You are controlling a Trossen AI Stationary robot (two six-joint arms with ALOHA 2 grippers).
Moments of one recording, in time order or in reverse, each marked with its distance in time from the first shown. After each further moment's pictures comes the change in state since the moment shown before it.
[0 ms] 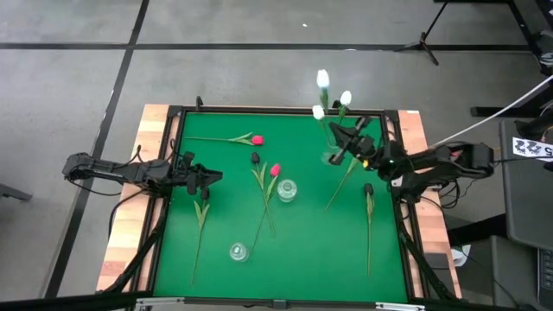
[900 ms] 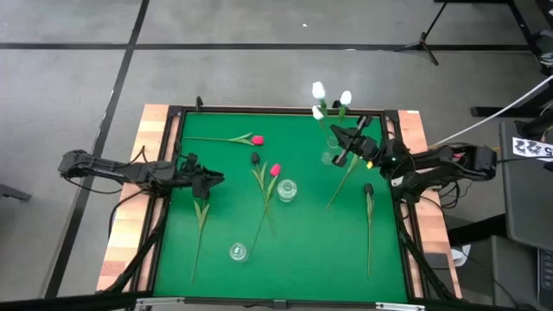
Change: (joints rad) left arm 0.000 0.101 0.000 0.002 -0.020 0.050; right arm -0.082 -0.014 -0.027 0.001 -0.182 -0.043
